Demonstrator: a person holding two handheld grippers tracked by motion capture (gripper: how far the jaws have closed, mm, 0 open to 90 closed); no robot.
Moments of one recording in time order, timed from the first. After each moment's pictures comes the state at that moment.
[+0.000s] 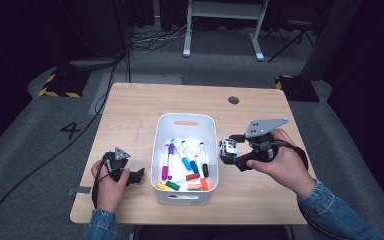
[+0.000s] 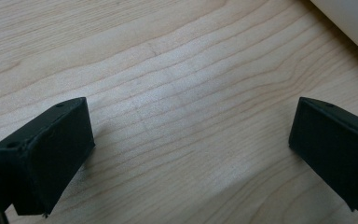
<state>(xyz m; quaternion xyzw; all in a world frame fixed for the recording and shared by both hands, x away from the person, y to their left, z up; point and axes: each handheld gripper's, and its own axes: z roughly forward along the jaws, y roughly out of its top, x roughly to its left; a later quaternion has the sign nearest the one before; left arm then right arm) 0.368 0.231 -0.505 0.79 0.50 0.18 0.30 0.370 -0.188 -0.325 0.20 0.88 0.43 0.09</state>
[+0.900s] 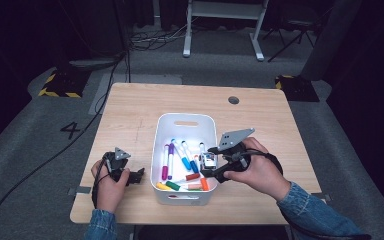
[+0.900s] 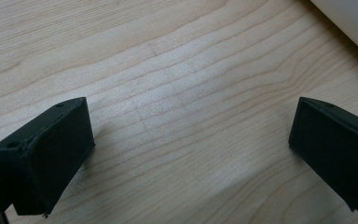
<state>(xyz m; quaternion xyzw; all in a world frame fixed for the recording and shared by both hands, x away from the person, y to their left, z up) 0.368 0.231 -0.505 0.79 0.50 0.18 0.30 0.366 -0.138 -0.360 0.16 0.90 0.40 0.05</state>
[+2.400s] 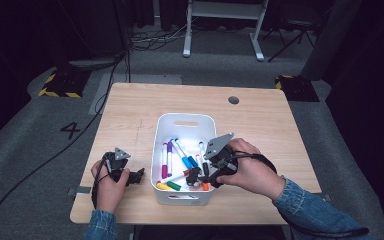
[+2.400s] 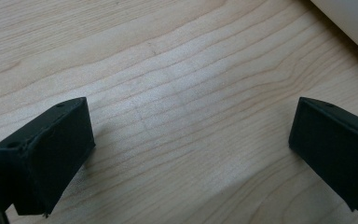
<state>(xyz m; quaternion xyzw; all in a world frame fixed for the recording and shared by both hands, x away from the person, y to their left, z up) 0.368 0.231 -0.506 0.79 0.50 0.18 0.31 0.363 -0.113 -0.365 0.09 0.95 0.29 0.07</state>
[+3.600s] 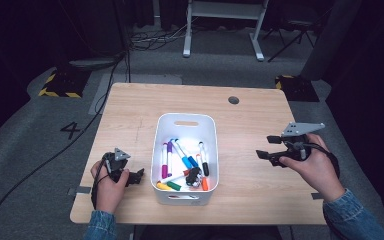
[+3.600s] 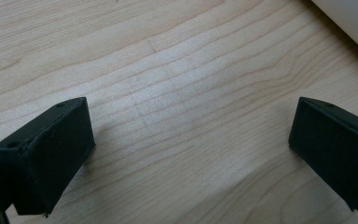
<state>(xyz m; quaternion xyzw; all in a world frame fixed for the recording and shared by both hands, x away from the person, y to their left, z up) 0.366 0.231 -0.506 0.79 0.50 0.18 0.31 0.383 -0.288 -0.352 0.31 0.85 0.39 0.15</state>
